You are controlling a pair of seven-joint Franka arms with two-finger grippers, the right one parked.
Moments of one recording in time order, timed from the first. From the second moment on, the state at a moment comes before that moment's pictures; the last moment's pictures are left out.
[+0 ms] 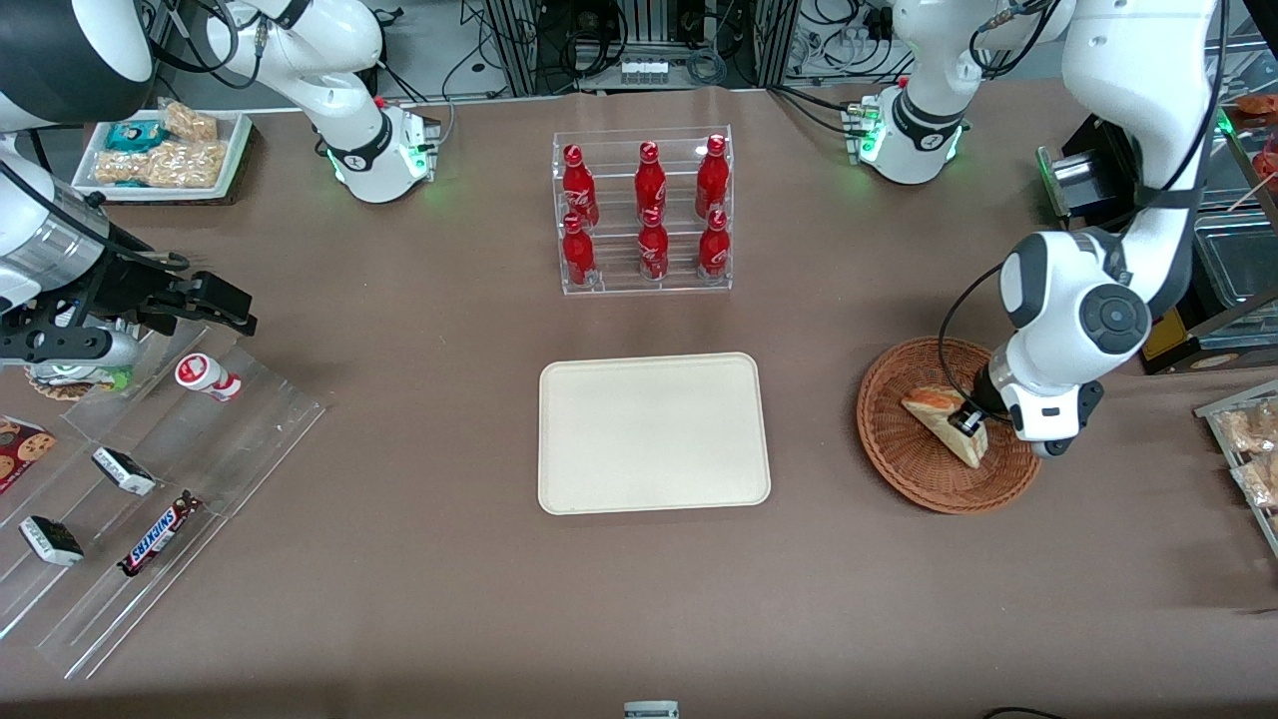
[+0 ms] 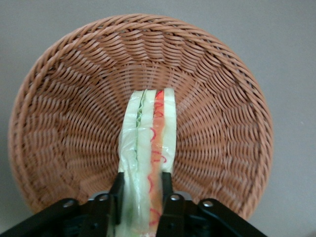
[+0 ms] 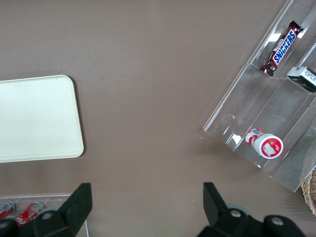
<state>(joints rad) -0.07 0.26 -0.02 -2.06 -0.01 2.28 -0.91</state>
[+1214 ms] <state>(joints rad) -0.69 0.64 -0.04 -1.57 -0.01 2.38 -0.80</state>
